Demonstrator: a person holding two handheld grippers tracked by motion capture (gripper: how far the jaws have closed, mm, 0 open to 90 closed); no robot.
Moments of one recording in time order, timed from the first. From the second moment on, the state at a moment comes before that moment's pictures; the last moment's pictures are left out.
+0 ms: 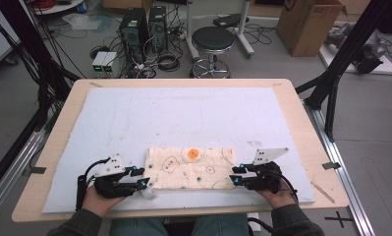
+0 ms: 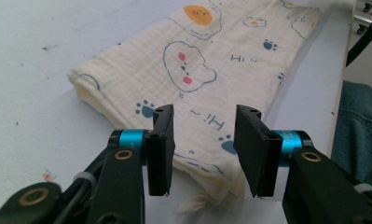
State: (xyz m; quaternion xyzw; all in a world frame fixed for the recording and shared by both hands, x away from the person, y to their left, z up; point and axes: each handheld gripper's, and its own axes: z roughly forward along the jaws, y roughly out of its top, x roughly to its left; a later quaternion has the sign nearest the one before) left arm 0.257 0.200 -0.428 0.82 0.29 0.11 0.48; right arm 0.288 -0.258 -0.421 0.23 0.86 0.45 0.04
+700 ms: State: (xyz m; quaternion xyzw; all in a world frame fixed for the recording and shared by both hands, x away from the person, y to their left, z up) left arm 0.317 0.189 -0.408 0.78 0.36 0.15 0.50; right arm 0.345 -0.256 -0.399 0.29 0.84 0.45 0.09
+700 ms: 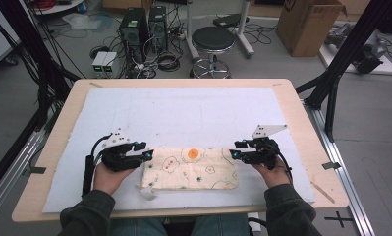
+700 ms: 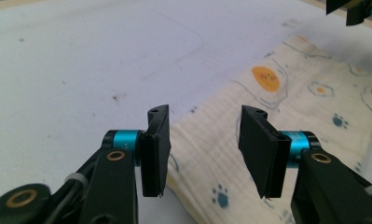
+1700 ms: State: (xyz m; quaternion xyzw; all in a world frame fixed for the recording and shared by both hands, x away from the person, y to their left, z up) left arm 0.360 0.182 -0.442 0.82 0.39 0.09 0.42; right arm 0.389 -0.241 -0.434 0.32 0.87 0.39 0.02
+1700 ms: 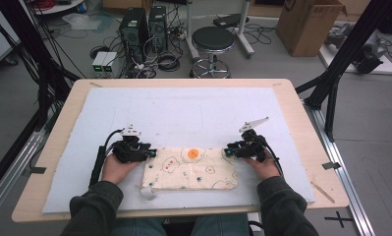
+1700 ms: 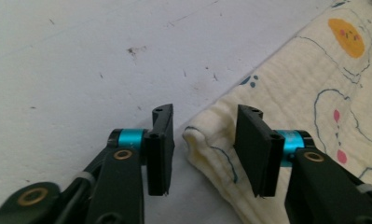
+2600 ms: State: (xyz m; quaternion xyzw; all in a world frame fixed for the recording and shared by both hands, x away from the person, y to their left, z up) left arm 0.357 0.188 -0.434 0.80 0.40 0.14 0.43; right arm 0.390 -0.239 -0.423 0.31 0.87 0.38 0.05
